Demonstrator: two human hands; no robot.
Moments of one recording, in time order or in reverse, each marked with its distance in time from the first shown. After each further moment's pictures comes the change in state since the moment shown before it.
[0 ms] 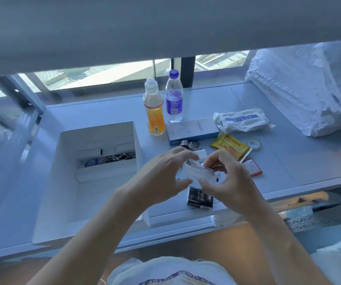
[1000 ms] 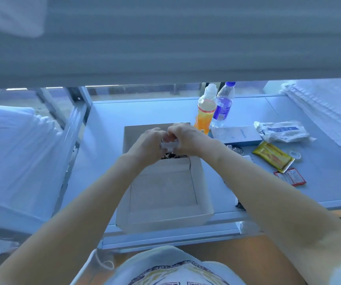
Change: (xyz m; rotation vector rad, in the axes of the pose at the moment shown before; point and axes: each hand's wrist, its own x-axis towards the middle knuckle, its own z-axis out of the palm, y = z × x) left_hand -0.056 -0.182 -0.095 0.109 0.135 -0.300; right_hand 0.181 -0.090 0.193 -0.557 -0.483 -0.222
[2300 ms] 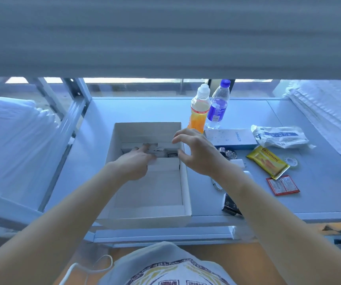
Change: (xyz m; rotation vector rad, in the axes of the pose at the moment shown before) left_hand -0.025 -0.006 0.029 0.409 -0.469 -0.176; right_hand -0.077 0.032 -0.002 0.189 0.229 -0.071
